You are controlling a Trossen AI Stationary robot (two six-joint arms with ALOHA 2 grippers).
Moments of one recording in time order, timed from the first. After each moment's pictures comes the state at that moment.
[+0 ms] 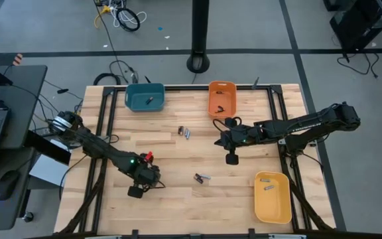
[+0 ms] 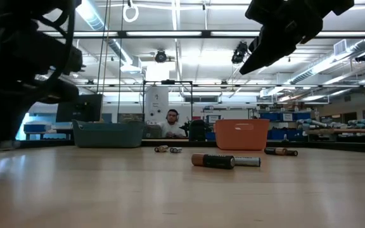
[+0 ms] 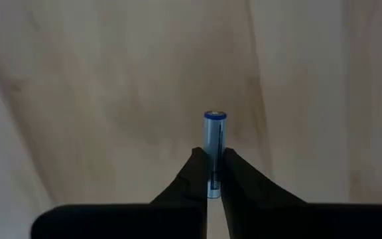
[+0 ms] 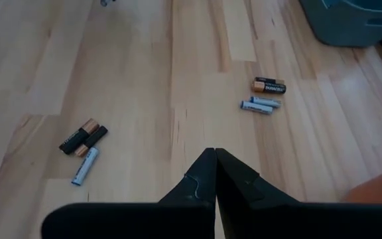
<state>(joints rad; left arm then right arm) -0.47 1.54 0.85 -0.72 0.01 -0.27 0.10 1.26 0.81 -0.29 0.16 0.03</state>
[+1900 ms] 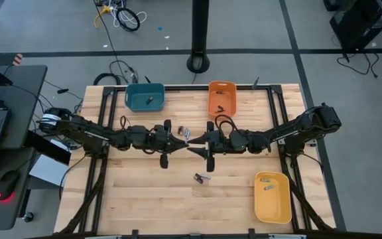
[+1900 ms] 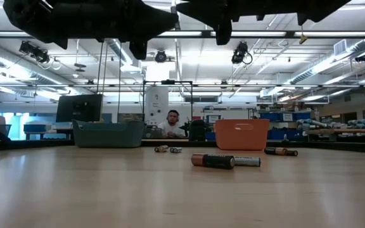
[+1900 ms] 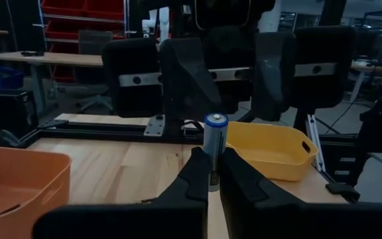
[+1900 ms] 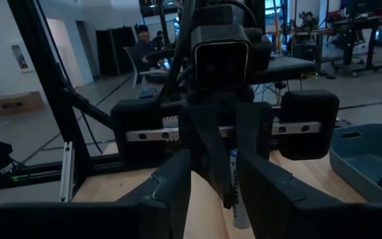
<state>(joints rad) -0.09 1.38 0.55 0.87 -0.05 -0.08 0.16 1.55 0.82 0.71 0.21 0.16</state>
